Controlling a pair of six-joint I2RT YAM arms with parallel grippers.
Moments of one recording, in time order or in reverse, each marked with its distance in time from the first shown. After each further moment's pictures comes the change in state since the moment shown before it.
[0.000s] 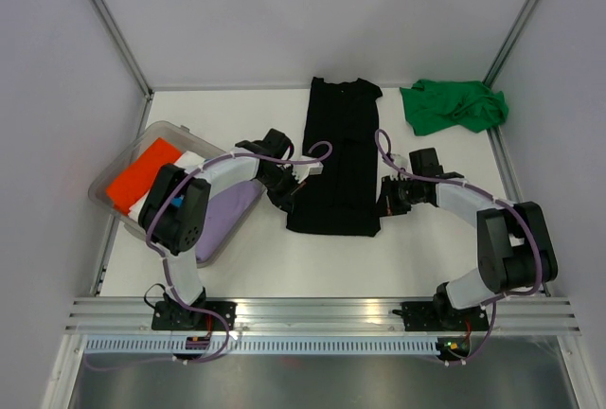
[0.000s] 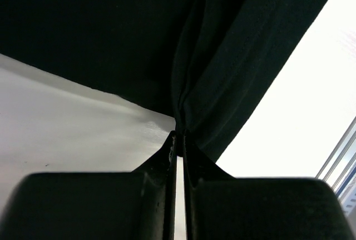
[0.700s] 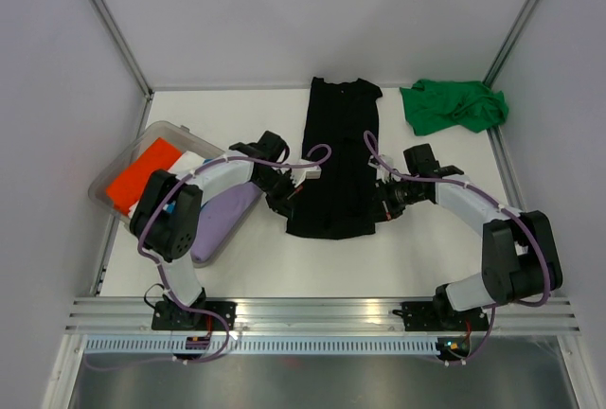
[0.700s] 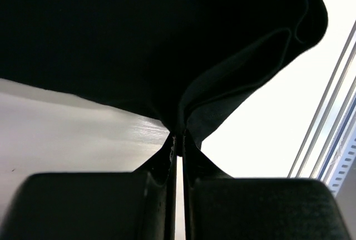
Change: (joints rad) left arm 0.001 -0.066 -0.050 -0.034 0.116 0.077; right arm 0.066 -0.052 0.085 -0.221 -0.203 -0.262
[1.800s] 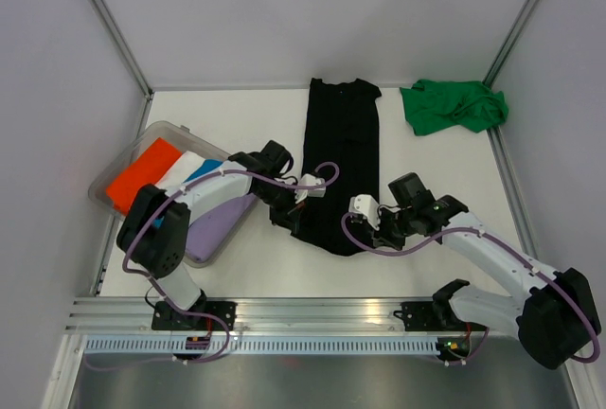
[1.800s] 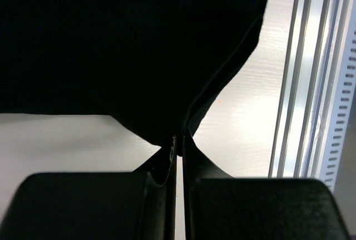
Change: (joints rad) left arm -0.082 -0.134 -0.091 -0.041 0.076 0.155; right arm 0.293 -0.351 -0.145 -0.131 0.348 -0.520
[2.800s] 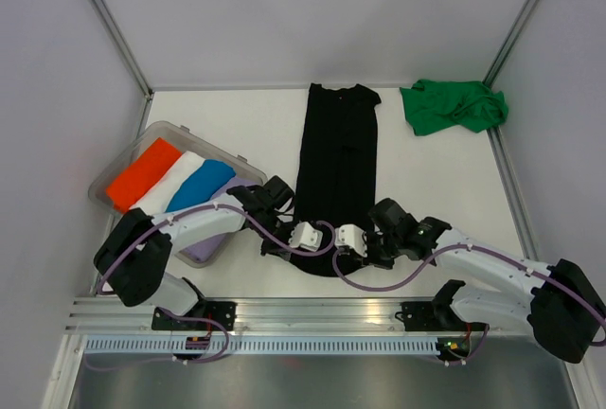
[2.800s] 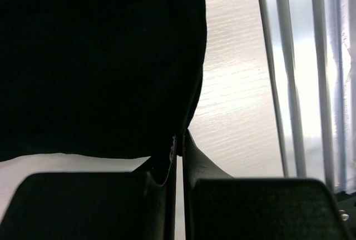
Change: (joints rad) left arm -0.168 -0.191 -0.266 0.075 -0.134 0.271; right arm 0.268 -0.030 -0.151 0.156 0.101 0.024
